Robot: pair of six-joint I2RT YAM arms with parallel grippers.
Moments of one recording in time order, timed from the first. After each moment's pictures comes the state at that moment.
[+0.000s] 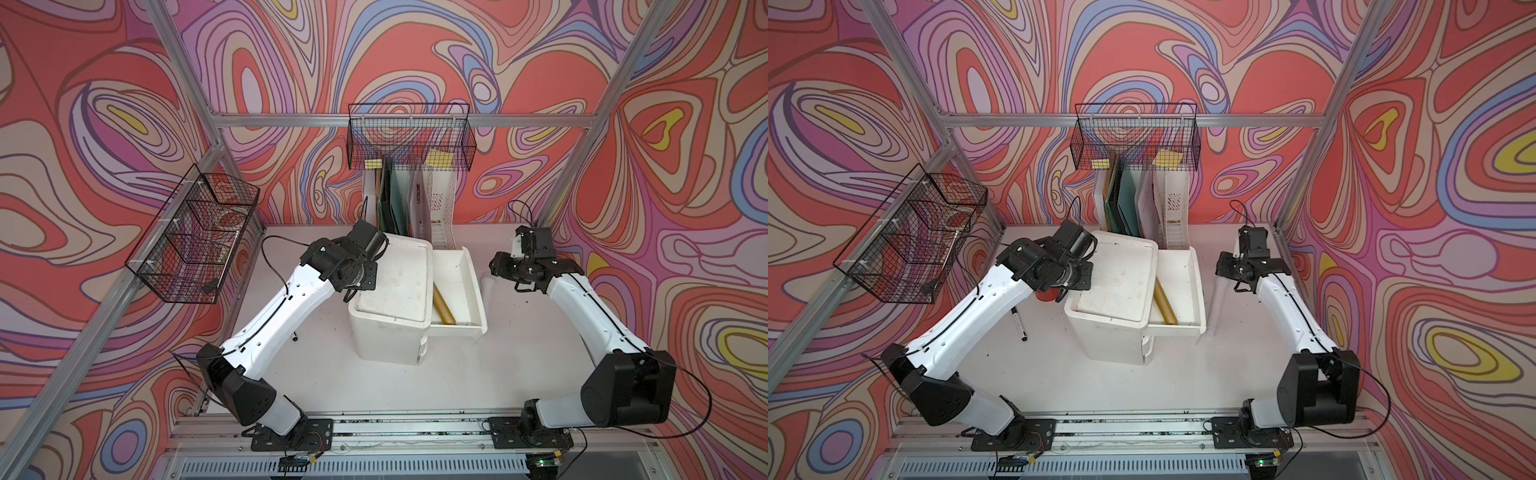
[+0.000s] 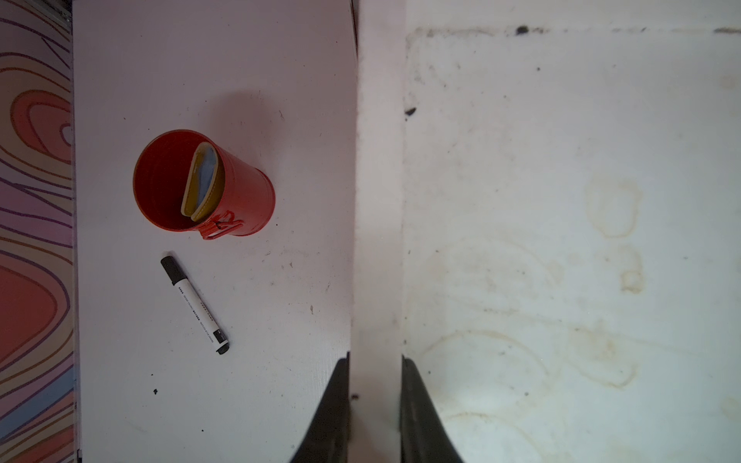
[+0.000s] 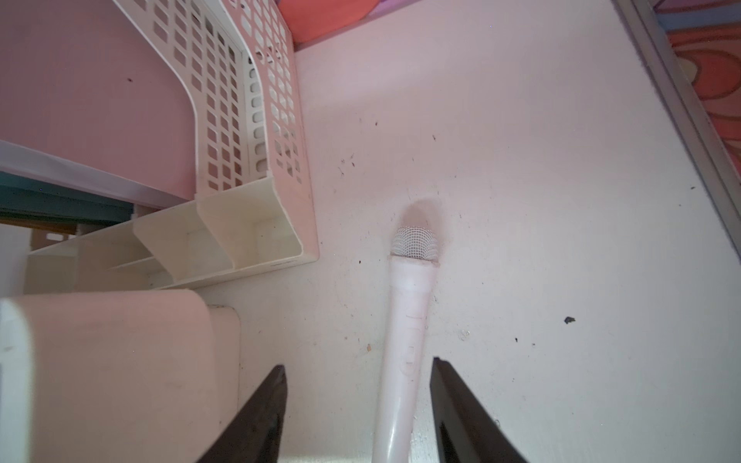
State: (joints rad) left arm -0.63 1.54 1.72 -1.28 -0.30 -0.48; right arm 0.03 1.41 1.24 -0.65 -0.08 0.28
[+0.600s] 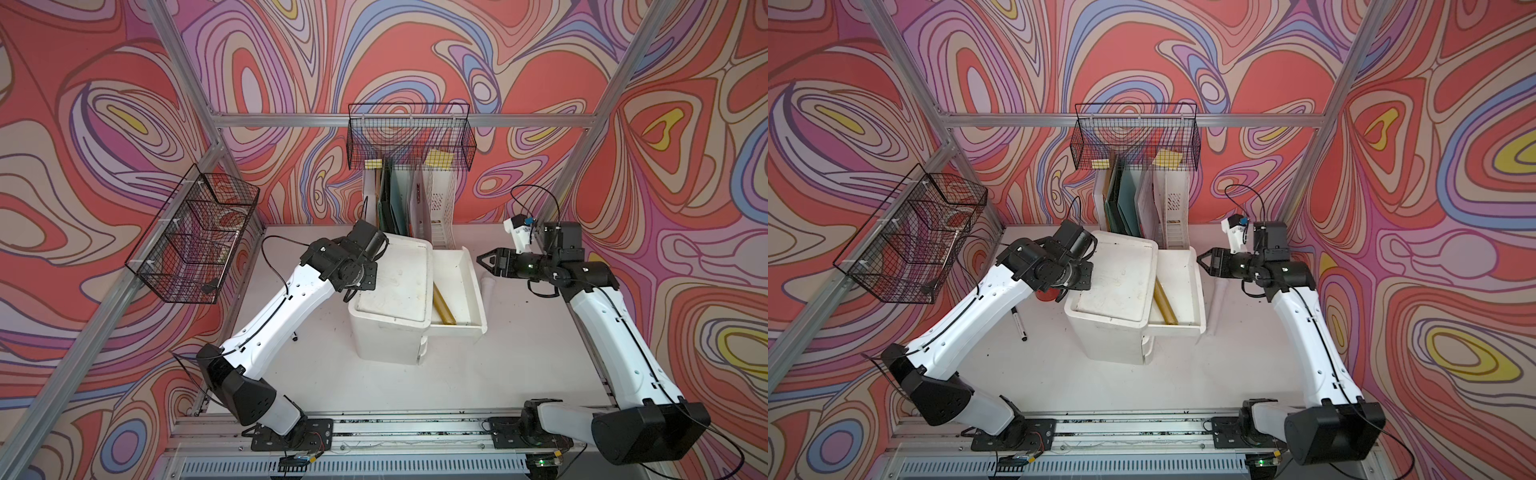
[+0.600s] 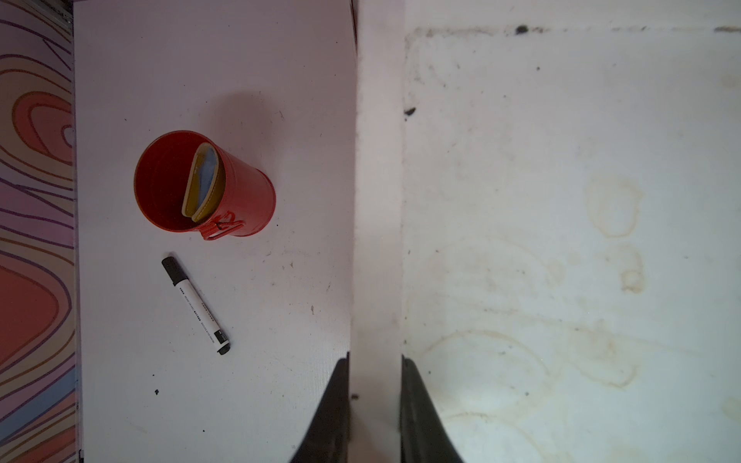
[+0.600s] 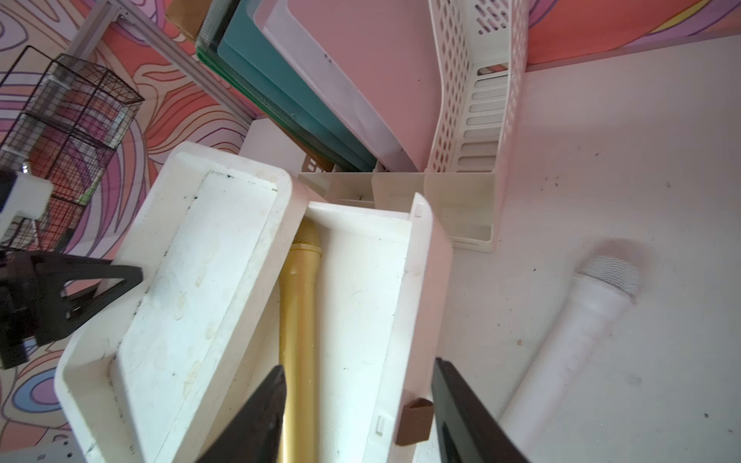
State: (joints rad) left arm -0.63 1.54 1.72 -1.28 -0.31 -0.47; right arm 0.05 1.25 1.34 -0.80 -0.60 0.16
